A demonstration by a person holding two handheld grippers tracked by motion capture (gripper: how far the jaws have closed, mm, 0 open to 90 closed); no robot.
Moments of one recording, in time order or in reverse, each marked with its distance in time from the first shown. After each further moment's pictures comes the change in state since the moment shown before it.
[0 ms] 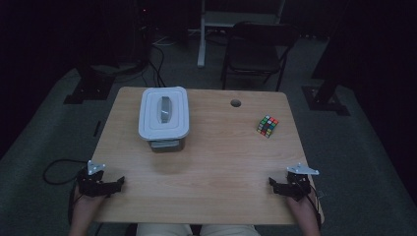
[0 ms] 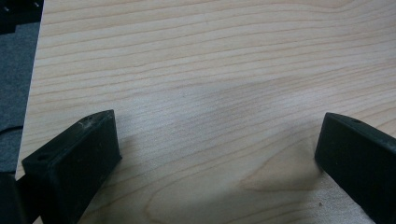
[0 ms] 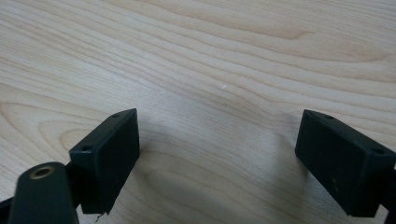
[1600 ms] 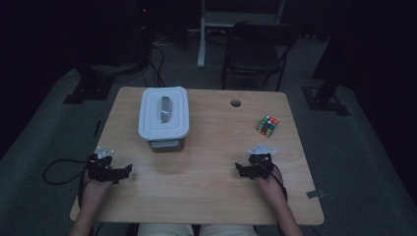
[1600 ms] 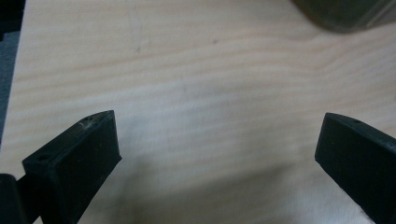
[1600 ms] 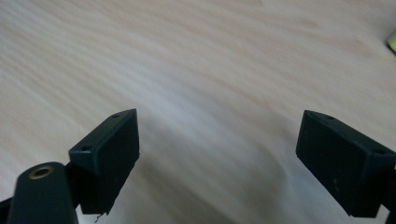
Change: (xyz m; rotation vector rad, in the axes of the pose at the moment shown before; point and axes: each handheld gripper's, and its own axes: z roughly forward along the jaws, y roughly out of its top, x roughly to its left) left arm -0.009 0.048 0.019 0.005 -0.029 0.005; right arm 0.076 0.077 0.066 -0.010 0.100 -0.160
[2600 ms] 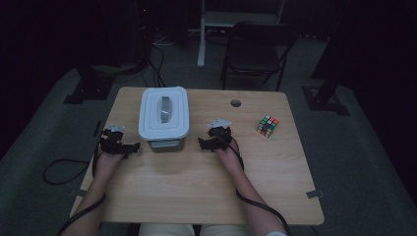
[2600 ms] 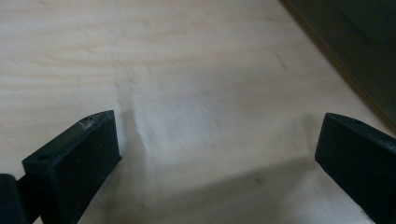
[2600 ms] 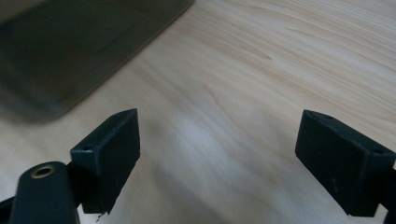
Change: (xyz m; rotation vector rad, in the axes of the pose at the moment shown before) left arm 0.025 0.069 0.073 0.003 -0.010 0.006; right arm 0.051 0.109 0.111 -0.069 0.072 -0.043
